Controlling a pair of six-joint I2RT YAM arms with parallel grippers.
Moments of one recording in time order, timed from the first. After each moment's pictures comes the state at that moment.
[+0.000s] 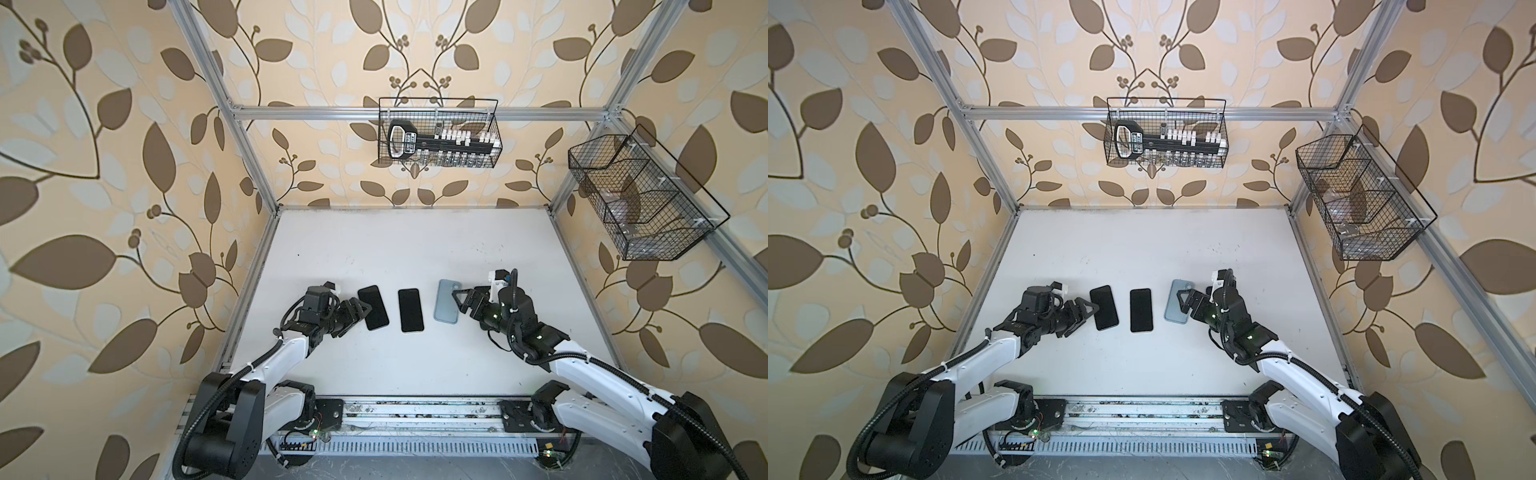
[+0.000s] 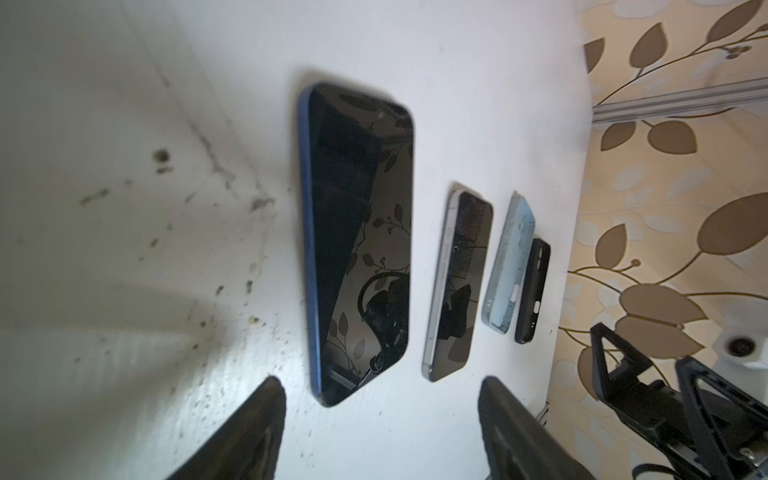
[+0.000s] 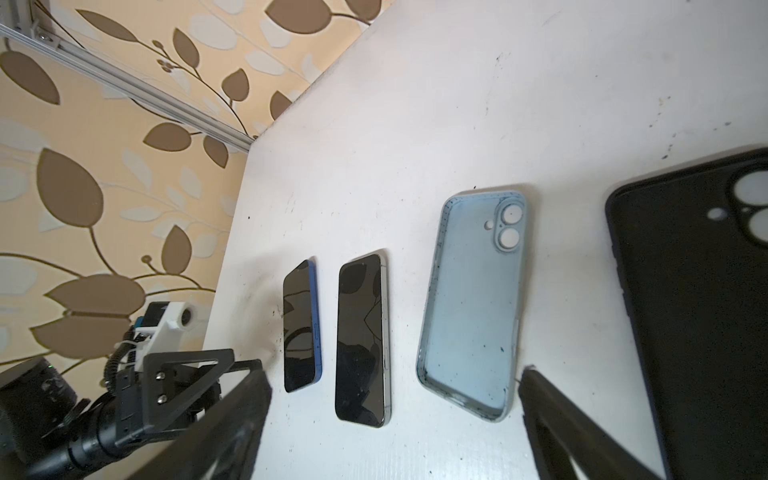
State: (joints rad) left arm -0.16 1.07 0.41 -0.10 0.50 -0.81; right arm 0.49 0.96 0.42 0.03 -0.02 0.82
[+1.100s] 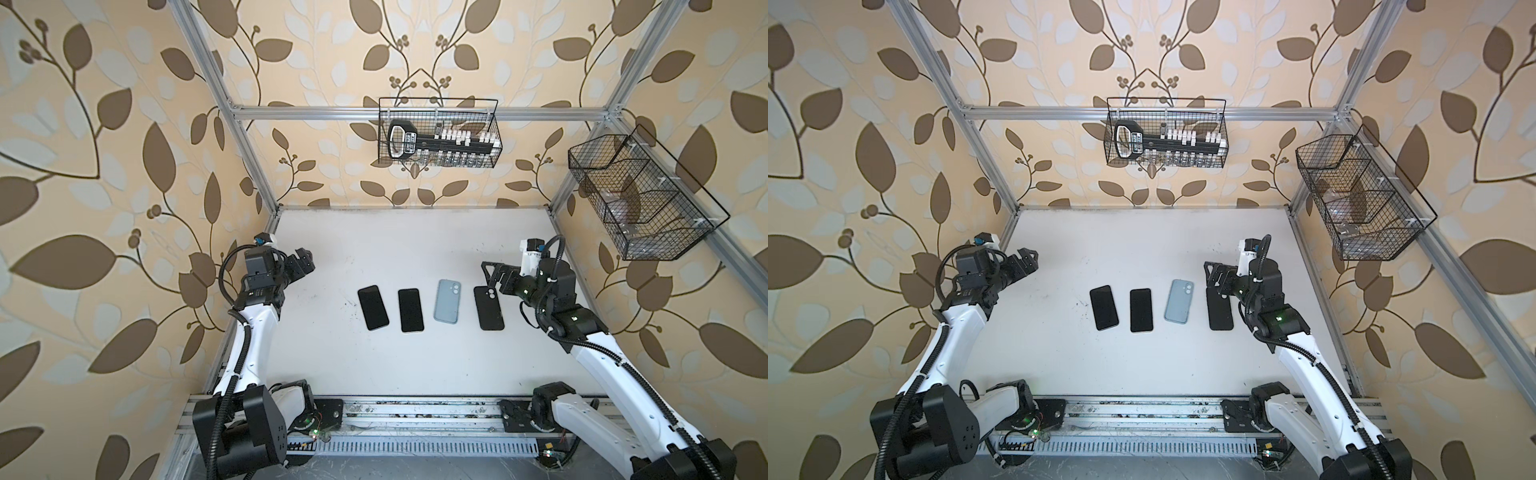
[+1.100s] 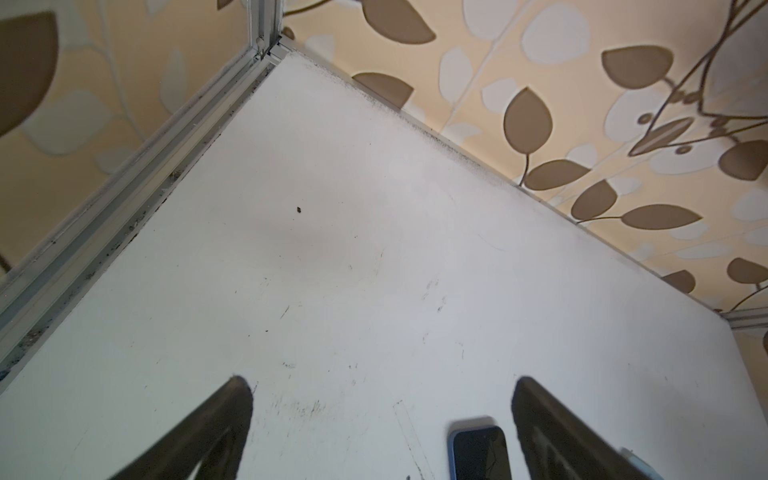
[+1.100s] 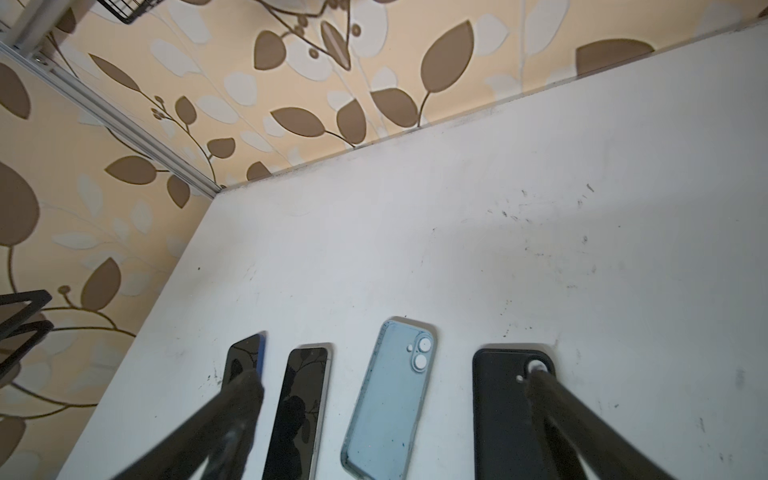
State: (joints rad) left arm 0.28 1.10 0.75 -0.22 0.24 -0.33; right arm 0.20 0.90 0.70 -0.24 -0.07 0.39
